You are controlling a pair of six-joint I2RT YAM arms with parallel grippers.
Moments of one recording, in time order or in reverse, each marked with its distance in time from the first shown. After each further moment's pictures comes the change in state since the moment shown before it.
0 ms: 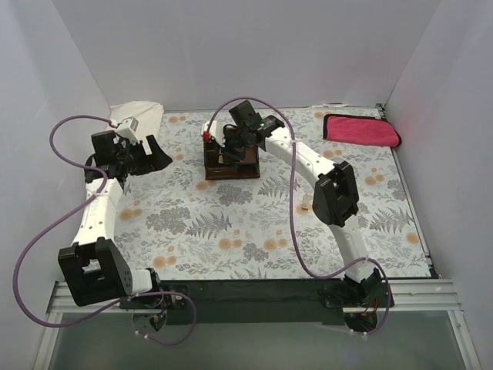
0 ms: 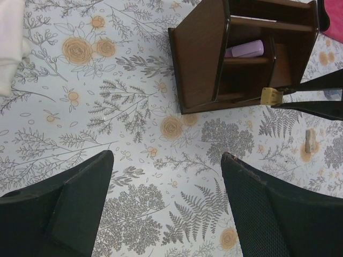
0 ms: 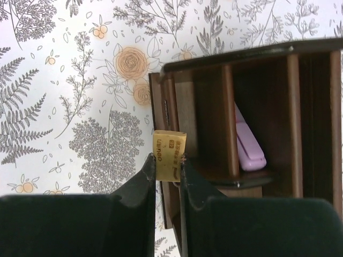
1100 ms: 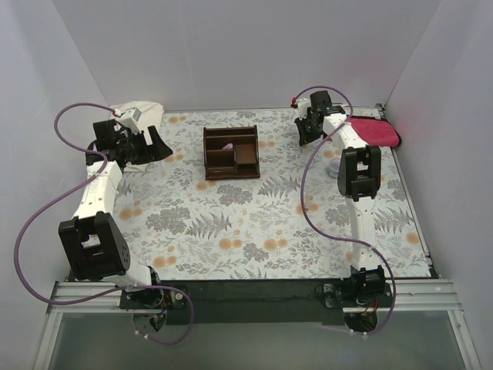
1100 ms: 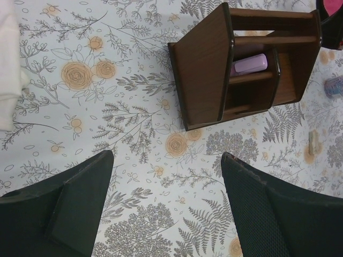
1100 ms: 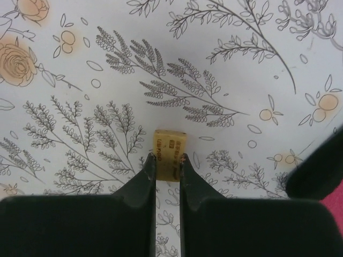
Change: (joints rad) left arm 0.000 0.169 0.138 -0.016 0.047 0.052; right arm -0.525 0.283 0.105 0.038 0.247 0.401
